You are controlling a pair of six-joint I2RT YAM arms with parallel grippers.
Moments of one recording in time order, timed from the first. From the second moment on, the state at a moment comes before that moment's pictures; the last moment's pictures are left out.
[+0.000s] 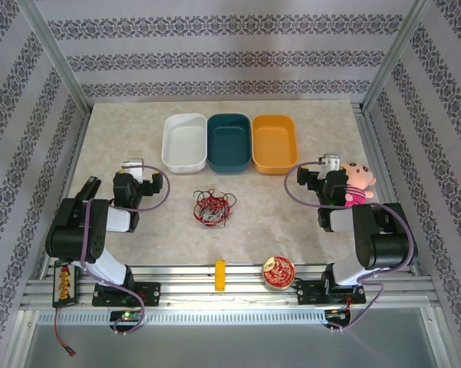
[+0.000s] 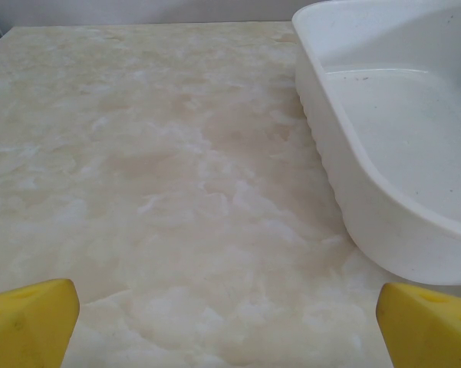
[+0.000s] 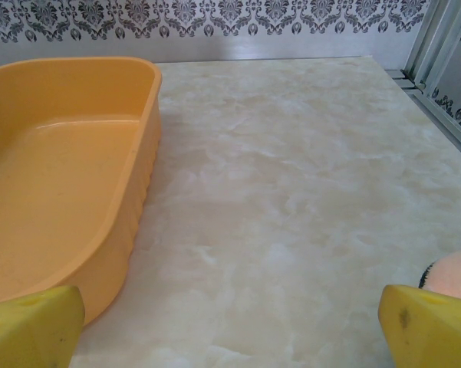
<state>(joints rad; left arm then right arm) 0.03 1.60 0.37 0.86 -0.02 0.00 0.00 1.53 0.36 0.87 0.04 0.05</state>
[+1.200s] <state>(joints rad) 0.03 1.60 0.38 0.86 0.00 0.00 0.00 1.53 0.36 0.86 0.04 0.05</state>
